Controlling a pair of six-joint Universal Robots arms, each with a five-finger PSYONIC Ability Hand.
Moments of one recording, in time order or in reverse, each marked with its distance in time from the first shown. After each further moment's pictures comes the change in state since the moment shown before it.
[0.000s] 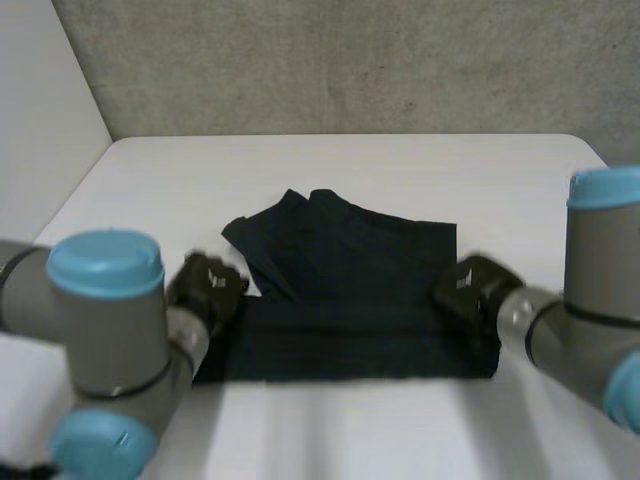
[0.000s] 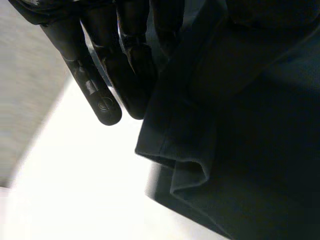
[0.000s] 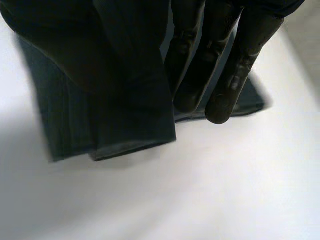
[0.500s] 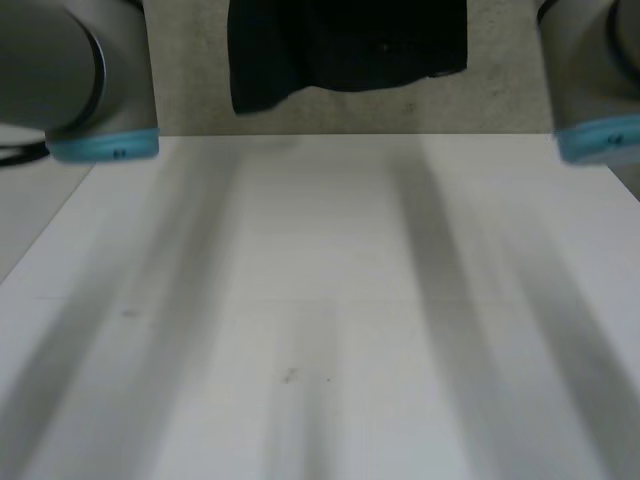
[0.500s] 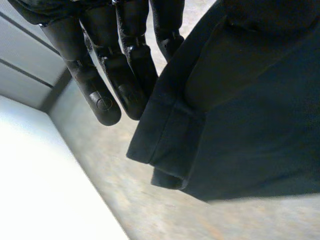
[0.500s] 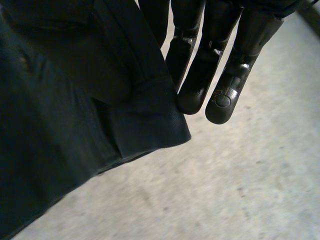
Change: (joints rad) left arm 0.054 0.061 0.670 0.614 0.031 0.123; right arm 0.079 0.011 -0.725 -0.567 0.130 0.097; left_hand 0.000 0.004 0.000 0.000 0.000; right_hand 0.000 0.004 0.020 0.000 0.009
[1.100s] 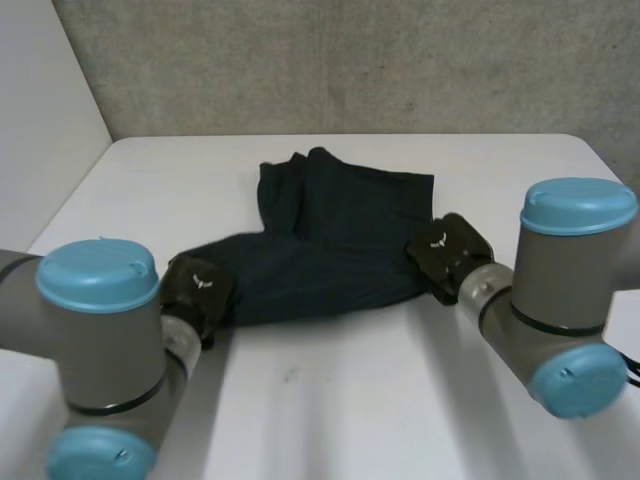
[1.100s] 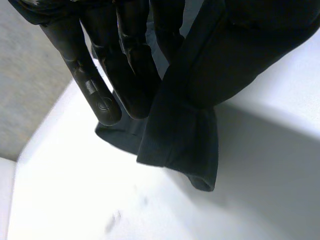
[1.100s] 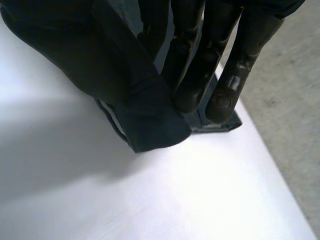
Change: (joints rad) left arm -0.061 0.005 -0.746 -0.635 -0.097 -0.215; right arm -0.008 0.078 0.691 0.286 -0.072 -0.010; left_hand 0.004 0.003 0.004 0.000 0.000; right_hand 0.004 0.000 0.014 0.000 0.004
